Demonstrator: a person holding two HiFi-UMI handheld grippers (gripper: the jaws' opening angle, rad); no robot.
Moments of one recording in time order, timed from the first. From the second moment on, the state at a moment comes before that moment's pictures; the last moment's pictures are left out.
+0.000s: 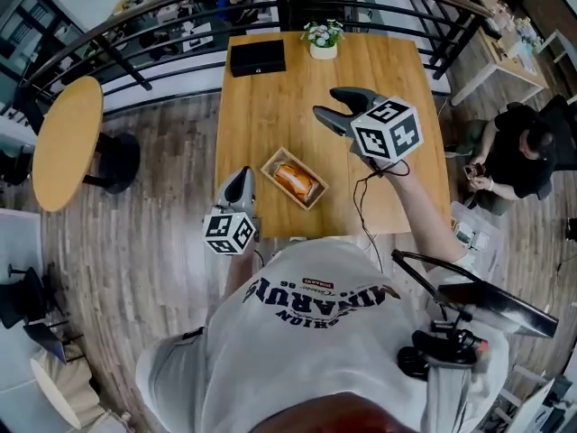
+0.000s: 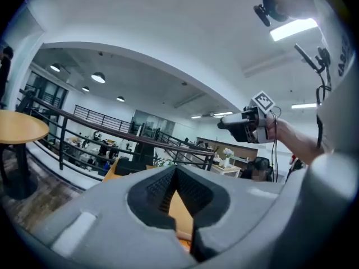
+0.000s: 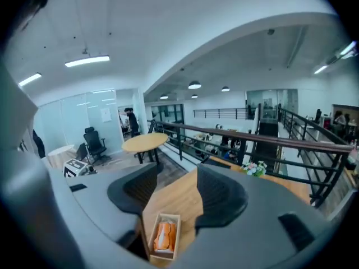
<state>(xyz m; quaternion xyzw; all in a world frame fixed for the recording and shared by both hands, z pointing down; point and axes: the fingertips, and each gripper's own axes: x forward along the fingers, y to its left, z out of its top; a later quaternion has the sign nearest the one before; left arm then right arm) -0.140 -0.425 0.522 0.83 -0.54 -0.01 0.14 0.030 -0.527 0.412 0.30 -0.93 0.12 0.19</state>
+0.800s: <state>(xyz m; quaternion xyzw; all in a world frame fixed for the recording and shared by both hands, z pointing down) -0.056 -0.447 0.406 0.91 -0.41 -0.01 -0.01 0.178 -0.426 0.355 0.43 -0.90 -0.02 -0.06</state>
